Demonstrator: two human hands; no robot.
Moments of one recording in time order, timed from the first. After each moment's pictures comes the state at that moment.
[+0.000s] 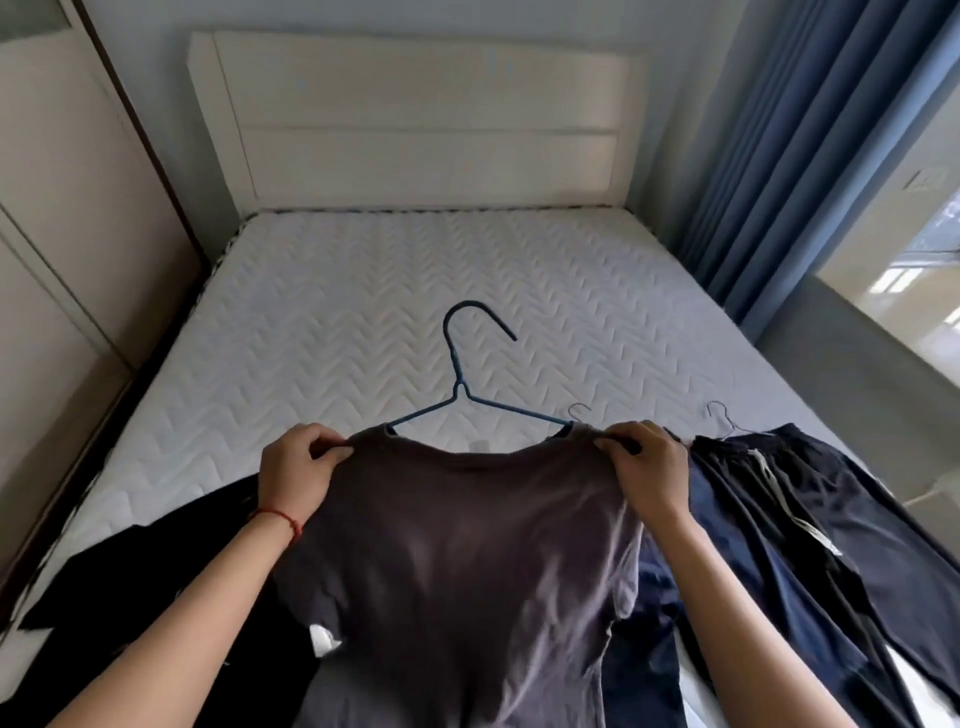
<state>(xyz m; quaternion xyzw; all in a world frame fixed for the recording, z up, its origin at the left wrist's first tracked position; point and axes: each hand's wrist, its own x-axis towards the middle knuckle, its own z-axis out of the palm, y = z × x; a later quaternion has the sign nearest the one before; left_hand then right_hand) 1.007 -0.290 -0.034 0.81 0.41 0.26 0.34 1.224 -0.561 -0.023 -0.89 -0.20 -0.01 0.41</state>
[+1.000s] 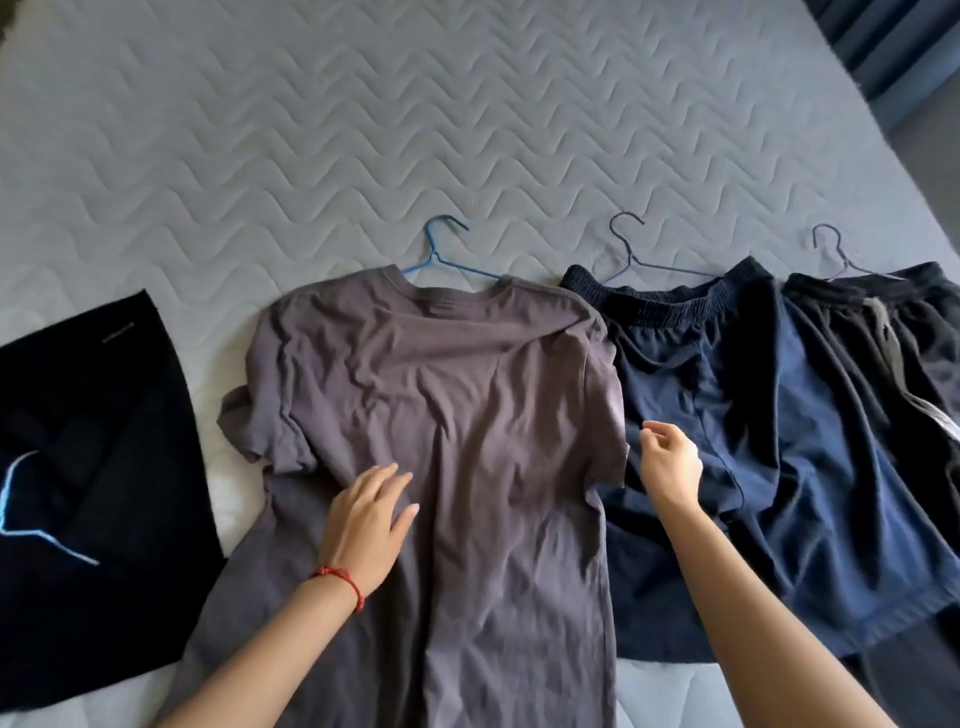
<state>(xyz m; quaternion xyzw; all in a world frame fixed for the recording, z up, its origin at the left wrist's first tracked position) 1.035 -0.382 -0.370 0.93 0.28 -0.07 0.22 1.283 -0.585 -0.343 -0.91 0.10 0.19 0.36</state>
